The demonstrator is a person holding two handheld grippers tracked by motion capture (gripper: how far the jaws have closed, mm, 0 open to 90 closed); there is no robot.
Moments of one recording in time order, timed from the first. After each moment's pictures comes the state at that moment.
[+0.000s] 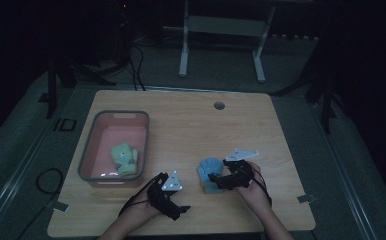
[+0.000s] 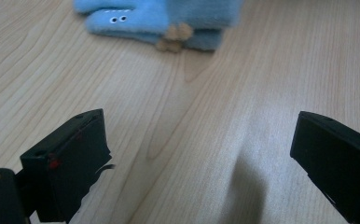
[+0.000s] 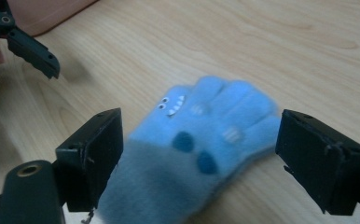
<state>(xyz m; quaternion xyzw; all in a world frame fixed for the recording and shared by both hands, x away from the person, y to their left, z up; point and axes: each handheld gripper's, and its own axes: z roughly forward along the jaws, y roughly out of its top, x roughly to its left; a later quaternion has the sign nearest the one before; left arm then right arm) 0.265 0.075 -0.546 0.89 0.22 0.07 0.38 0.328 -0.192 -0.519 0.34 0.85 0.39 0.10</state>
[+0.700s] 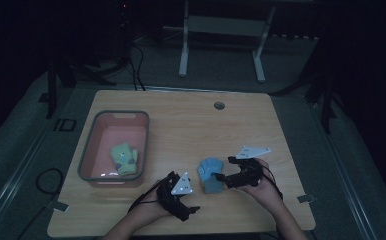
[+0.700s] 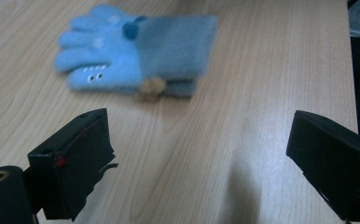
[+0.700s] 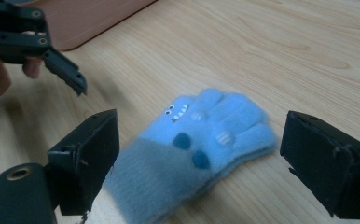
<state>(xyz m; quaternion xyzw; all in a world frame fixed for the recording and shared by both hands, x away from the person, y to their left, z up) 0.263 0.045 -0.535 0.90 0.15 0.10 0.39 0.331 -0.215 -0.503 0.31 0.85 0.43 0.08</state>
